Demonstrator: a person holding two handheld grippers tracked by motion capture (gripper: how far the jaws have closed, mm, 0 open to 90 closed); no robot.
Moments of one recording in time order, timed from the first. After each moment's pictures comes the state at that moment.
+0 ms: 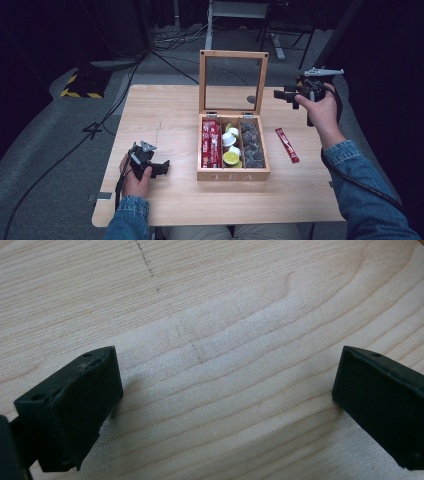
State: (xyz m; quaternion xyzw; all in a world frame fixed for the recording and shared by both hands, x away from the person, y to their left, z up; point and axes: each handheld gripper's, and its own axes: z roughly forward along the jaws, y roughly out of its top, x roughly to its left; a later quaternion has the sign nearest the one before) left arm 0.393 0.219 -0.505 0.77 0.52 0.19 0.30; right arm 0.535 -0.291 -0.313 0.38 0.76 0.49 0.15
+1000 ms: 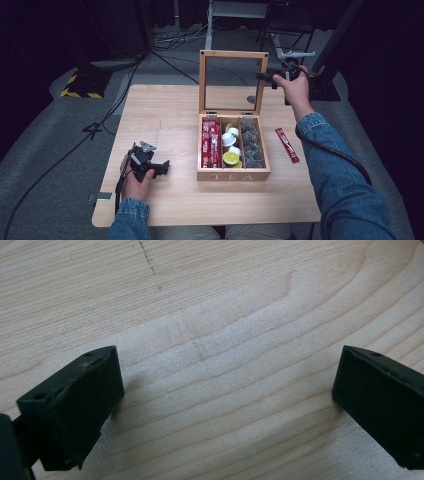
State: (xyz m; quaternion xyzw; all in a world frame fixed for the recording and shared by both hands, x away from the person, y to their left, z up) left arm 0.391 0.218 -0.505 0.77 0.53 0.19 0.30; right arm 0.626 -0.248 -0.327 0.39 0.76 0.50 0.16
